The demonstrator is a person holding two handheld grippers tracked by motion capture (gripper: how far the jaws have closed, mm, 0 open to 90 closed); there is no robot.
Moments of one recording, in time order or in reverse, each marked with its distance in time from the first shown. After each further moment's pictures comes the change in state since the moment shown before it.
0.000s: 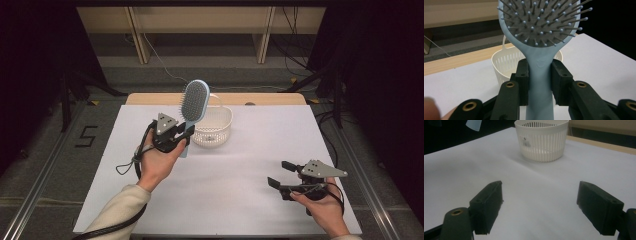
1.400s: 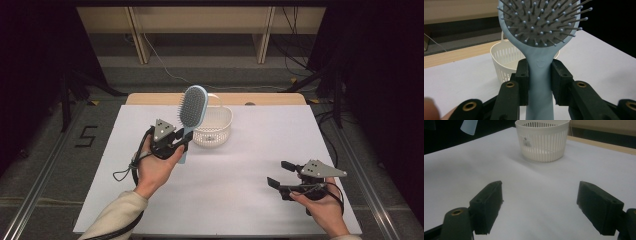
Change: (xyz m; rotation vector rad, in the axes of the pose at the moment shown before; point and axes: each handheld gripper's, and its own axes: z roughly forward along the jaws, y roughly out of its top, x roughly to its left) left arm -0.002 -0.011 -0.011 0.015 -0.005 -0.008; right arm 0.000 0.000 0.000 0.002 0.001 -0.003
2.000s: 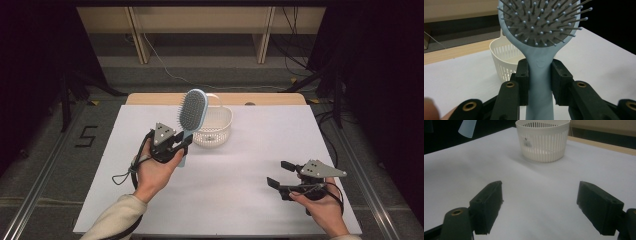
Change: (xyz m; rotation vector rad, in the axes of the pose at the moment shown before) left arm -0.003 -0.006 -0.004 0.011 0.004 0.003; right arm 0.001 0.000 0.000 -0.001 0.003 -0.001
